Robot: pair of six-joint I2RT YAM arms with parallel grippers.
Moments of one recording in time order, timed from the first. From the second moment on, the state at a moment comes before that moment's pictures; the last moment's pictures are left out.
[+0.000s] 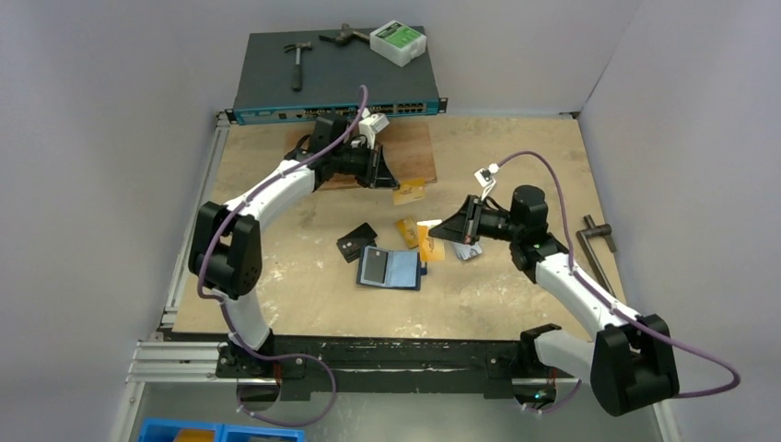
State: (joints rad) left arm -0.41 1.81 1.41 -0.22 0.82 -0.24; right arm 0.28 1.13 0.58 0.25 -0.92 0.78
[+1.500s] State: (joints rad) left arm -0.58 1.98 1.38 -0.34 0.45 -0.14; right arm 0.24 1.01 0.48 0.14 -0.79 0.74
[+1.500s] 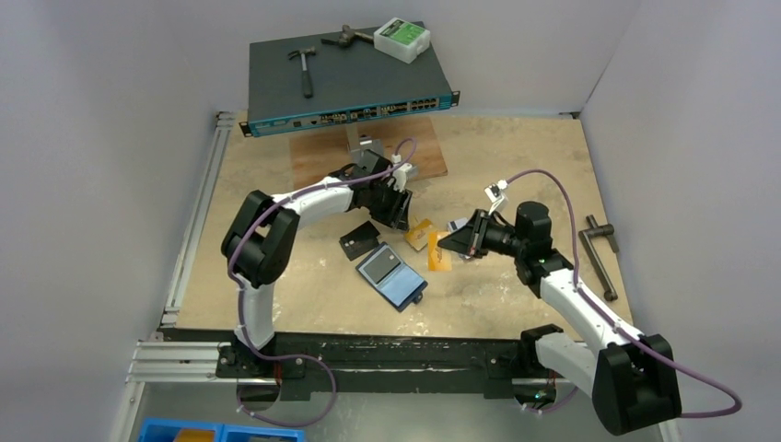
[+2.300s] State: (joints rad) left arm -0.53 1.75 1.06 -0.52 0.47 -0.07; right arm 0.59 1.28 0.42 0.08 -0.64 0.75
